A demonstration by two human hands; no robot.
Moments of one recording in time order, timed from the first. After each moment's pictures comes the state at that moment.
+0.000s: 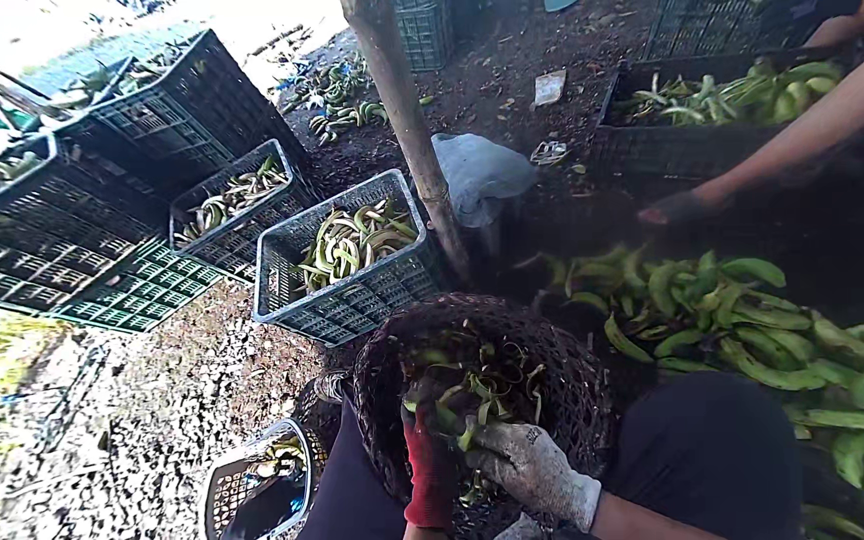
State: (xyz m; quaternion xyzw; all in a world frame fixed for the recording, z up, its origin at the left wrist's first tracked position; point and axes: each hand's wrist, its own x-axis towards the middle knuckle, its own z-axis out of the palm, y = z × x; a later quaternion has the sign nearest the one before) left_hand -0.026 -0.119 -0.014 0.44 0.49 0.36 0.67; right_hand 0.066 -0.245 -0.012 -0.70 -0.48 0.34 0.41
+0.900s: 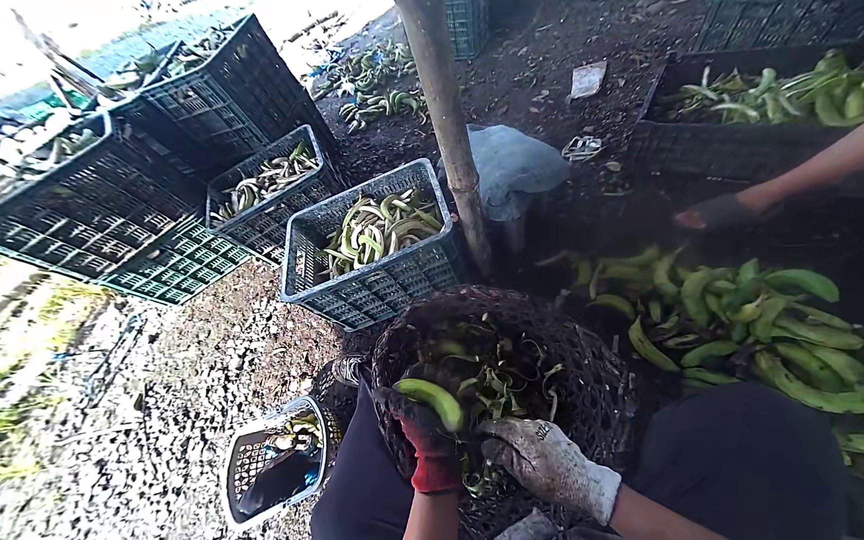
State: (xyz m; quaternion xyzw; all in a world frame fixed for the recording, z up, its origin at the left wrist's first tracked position) left_hand -0.026 -0.089 -0.021 0.25 0.36 0.51 0.74; right_hand 0.070 -0.235 -0.007 -0.67 -0.58 0.34 0.31
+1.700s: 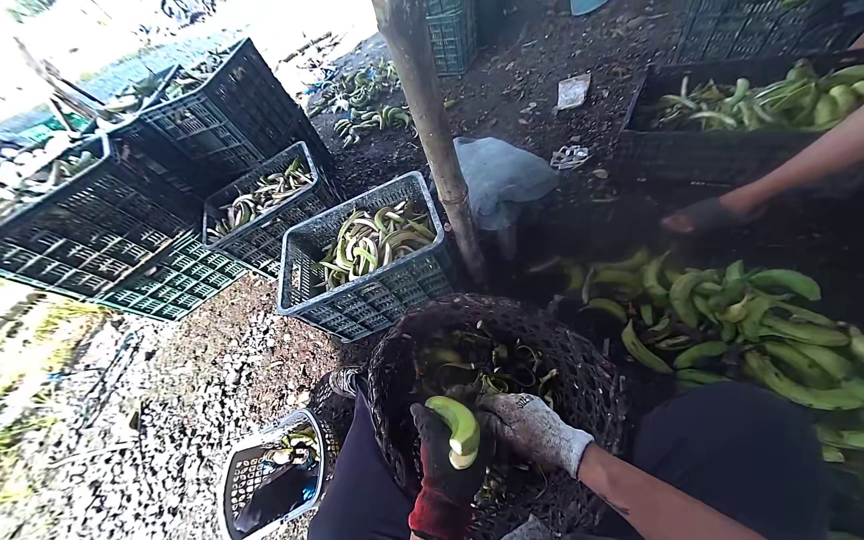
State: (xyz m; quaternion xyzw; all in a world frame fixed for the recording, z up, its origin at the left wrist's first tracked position) left_hand -0.041 -0.124 -0.023 0.23 0.29 0.34 0.86; right_hand 0.102 -0.198 -0.013 -0.71 -0.56 0.38 0.20
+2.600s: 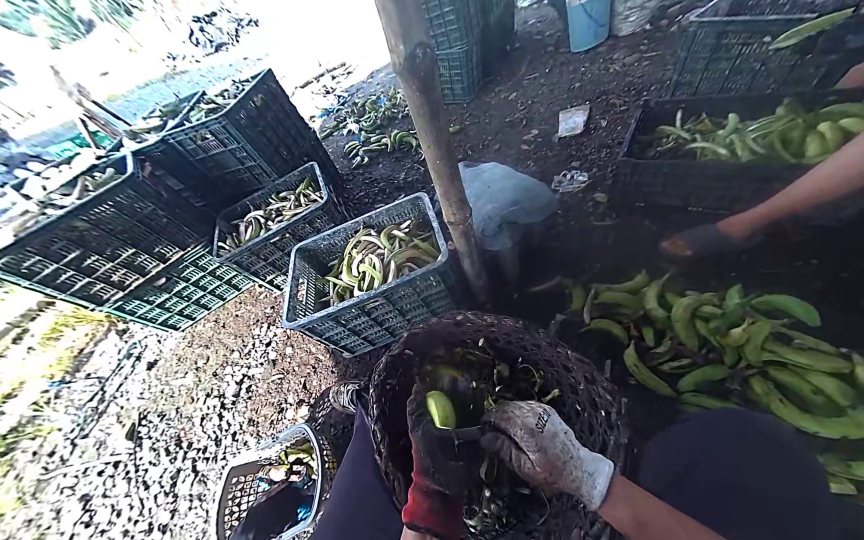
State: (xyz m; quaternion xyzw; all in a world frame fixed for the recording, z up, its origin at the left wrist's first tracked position) left_hand -0.013 -0.103 0.039 0.13 0.30 0.34 0.88; right_hand 0.100 -0.212 -0.009 -0.63 -0.66 0.03 0.41
